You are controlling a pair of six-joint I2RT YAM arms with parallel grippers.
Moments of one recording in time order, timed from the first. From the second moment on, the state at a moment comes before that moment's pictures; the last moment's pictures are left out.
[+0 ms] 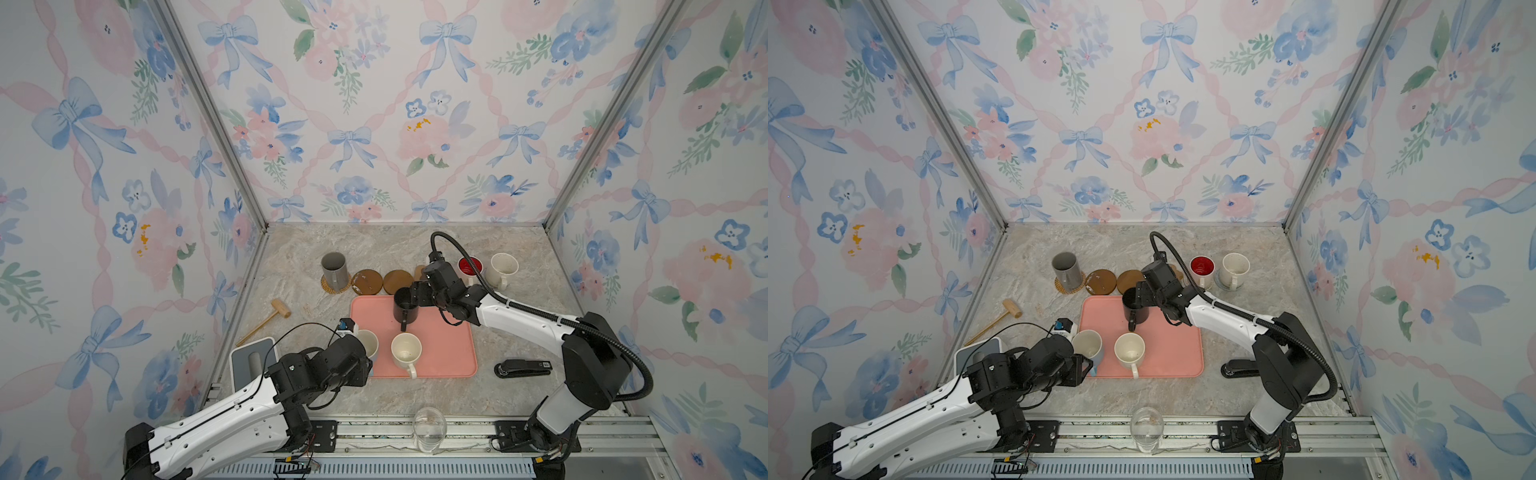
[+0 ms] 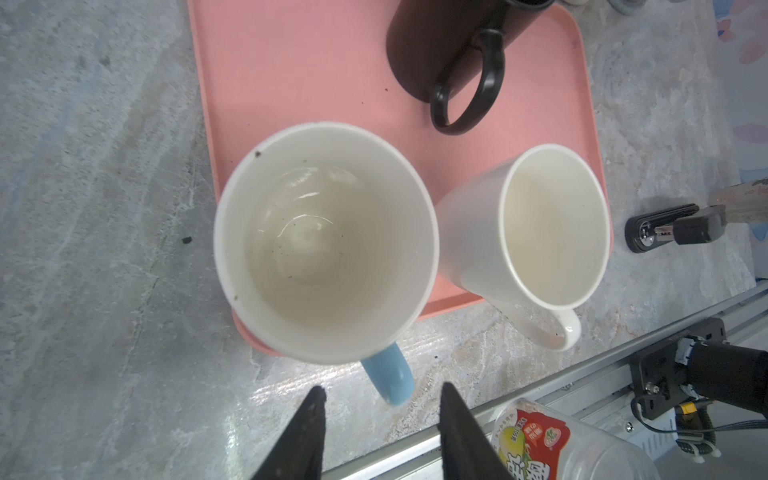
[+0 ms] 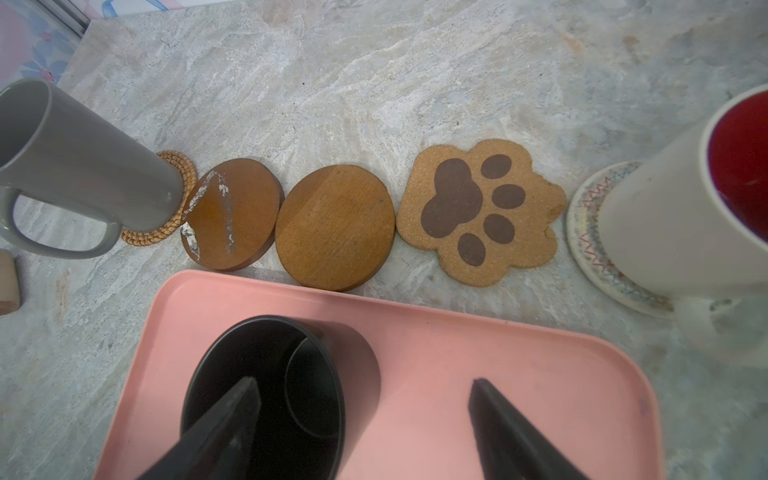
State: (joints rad) left arm -0.99 0.75 0.63 -0.84 -0.18 -0.87; right arm 0.73 1.66 1.14 -0.26 0.24 0.54
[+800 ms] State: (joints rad) left arm -1.02 0.88 0.64 -0.84 -0.21 -0.95; right arm 0.73 1.59 1.14 -0.27 0.28 0.54
